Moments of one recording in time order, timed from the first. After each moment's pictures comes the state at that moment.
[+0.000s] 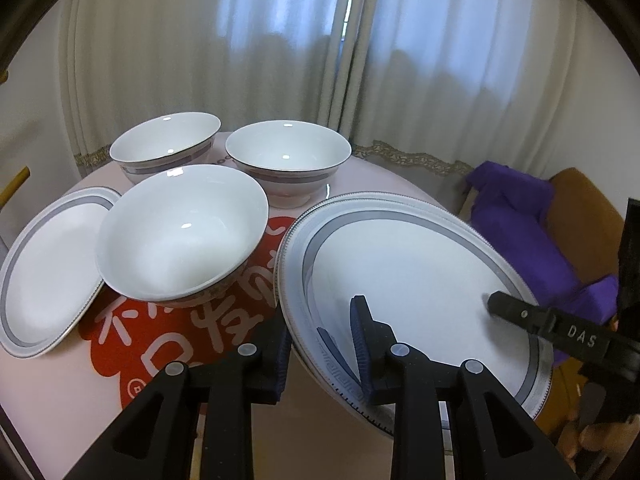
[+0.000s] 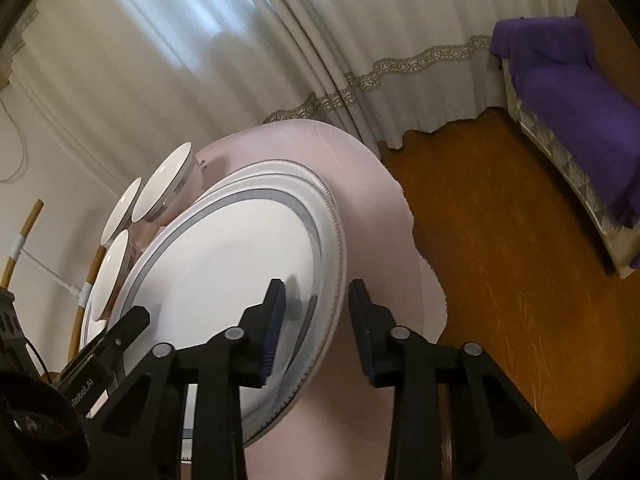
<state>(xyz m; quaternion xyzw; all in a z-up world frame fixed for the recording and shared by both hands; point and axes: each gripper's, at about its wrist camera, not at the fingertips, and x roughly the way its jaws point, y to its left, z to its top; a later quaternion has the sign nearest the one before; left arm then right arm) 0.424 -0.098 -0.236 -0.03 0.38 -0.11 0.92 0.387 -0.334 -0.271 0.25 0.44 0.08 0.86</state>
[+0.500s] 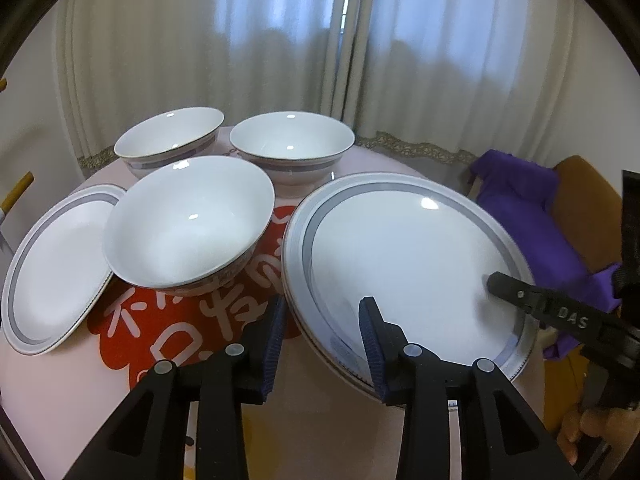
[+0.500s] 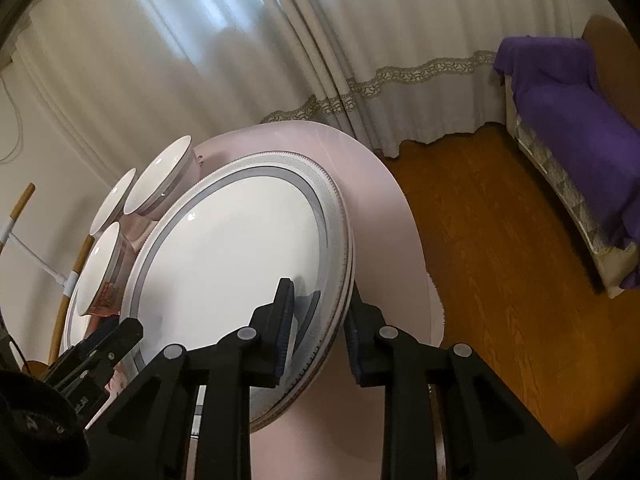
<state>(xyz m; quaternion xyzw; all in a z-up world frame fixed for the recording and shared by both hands) 0.415 -0.096 -0.232 -0.01 0.39 -0.11 0.91 0.395 -0.317 -0.268 0.20 0.44 0.07 0.87</state>
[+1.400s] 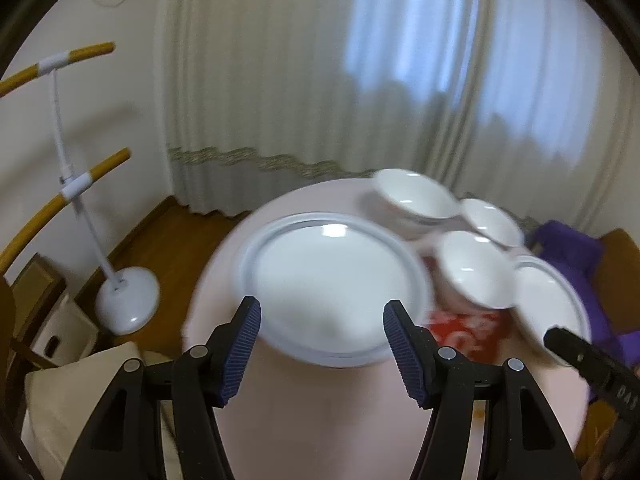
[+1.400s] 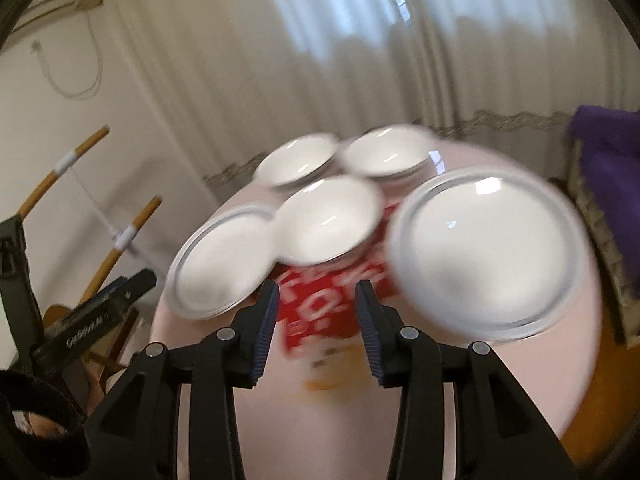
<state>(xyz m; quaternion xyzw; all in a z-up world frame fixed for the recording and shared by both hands) 0.336 0.173 -0.179 -0.07 0.35 0.02 0.93 0.328 -0.108 -0.184 0.14 0.39 0.19 0.89</state>
